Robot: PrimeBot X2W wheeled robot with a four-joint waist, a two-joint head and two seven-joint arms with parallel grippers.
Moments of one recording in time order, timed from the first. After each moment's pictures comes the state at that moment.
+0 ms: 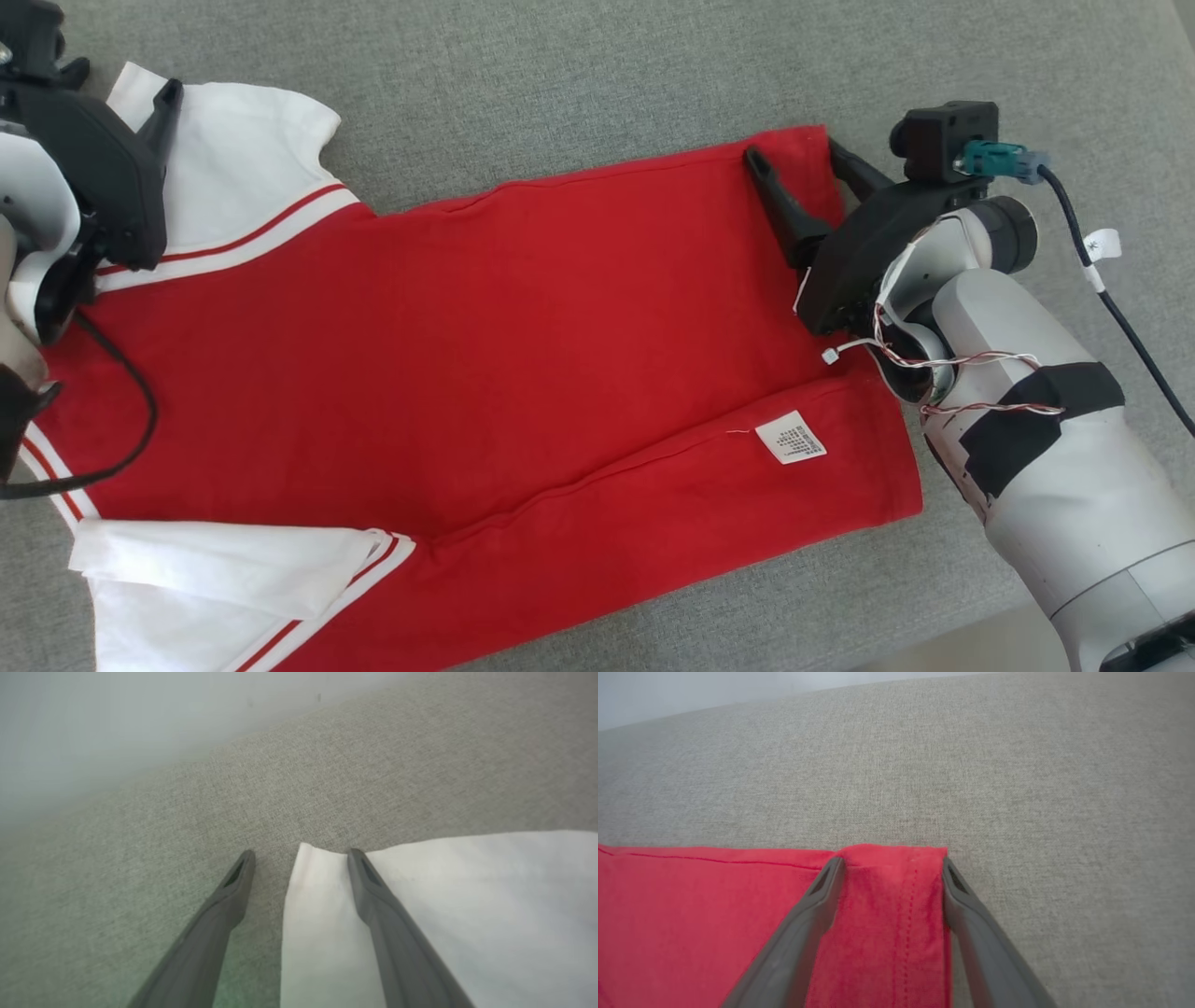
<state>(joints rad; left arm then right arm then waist) -1.19 0.56 -0.71 0.80 -0.70 -0.13 0.27 -0.98 -0.21 0.54 0.79 0.66 0.13 0.04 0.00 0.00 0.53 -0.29</state>
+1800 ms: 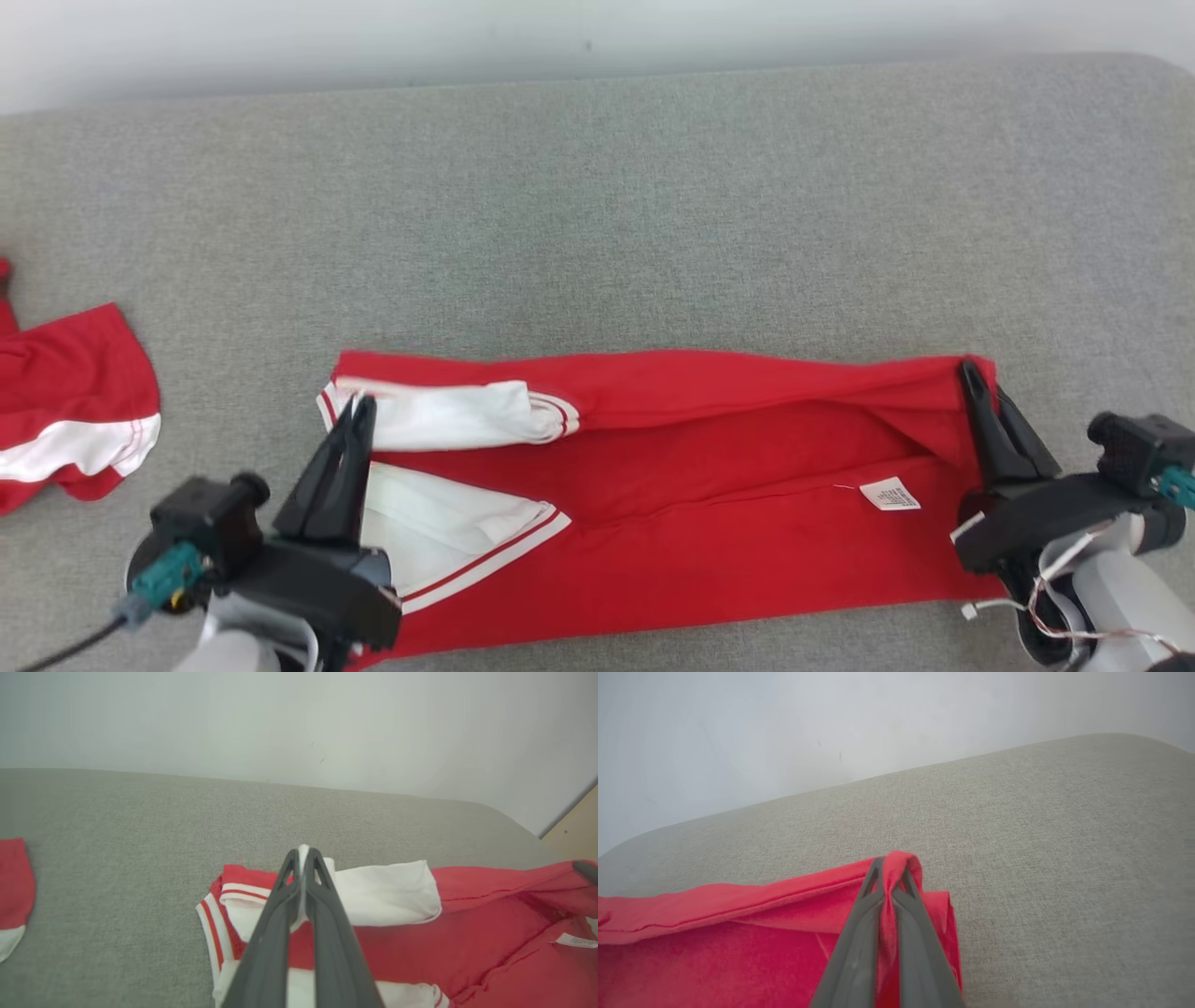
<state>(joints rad) -0.37 0.54 -0.65 0.05 -0.85 0.20 -0.26 -0.37 -0.38 0.31 0.47 0.67 0.13 -0.26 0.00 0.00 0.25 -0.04</state>
